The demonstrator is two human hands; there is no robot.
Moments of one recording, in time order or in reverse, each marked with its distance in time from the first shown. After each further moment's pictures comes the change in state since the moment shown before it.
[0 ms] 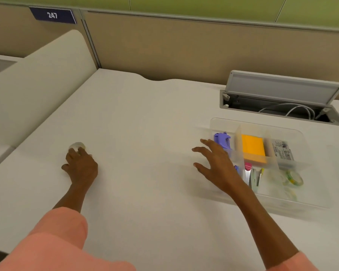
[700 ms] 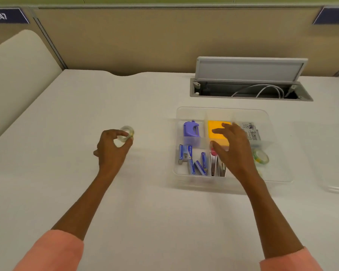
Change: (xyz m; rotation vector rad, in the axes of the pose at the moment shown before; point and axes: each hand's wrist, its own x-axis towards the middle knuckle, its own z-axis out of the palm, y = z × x) left_hand -0.099 0.162 -0.015 -0.688 -0.046 0.257; right_hand -0.044 0.085 -0.064 0.097 0.336 0.236
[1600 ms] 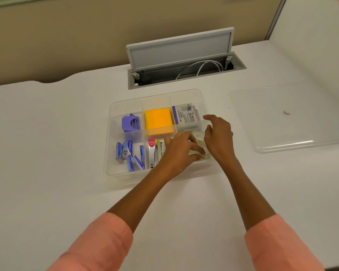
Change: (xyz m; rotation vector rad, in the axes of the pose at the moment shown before) left_hand -0.143 0.150 0.198 0.276 -0.857 0.648; right_hand -0.011 0.111 -0.053 0.004 0.128 0.402
